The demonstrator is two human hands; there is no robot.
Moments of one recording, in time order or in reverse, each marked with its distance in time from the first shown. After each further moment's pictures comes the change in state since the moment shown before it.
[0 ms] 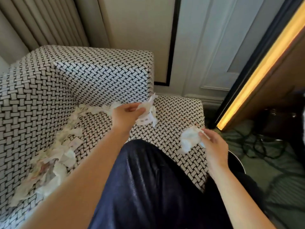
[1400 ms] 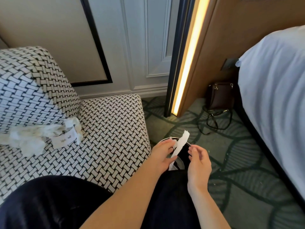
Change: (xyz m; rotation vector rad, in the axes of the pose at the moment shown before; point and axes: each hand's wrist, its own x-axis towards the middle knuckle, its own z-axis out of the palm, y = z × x) left_hand -0.063 -0.111 0.302 -0.260 -0.609 -0.748; right_hand 0.051 0.088 -0.122 0.104 0.542 0.157
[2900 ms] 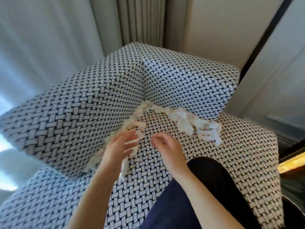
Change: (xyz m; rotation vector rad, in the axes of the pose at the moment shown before) left_hand -0.318 0.042 -0.393 -0.095 0.752 0.610; right_hand -0.355 -0.030 0.224 -0.344 -1.435 -0.368
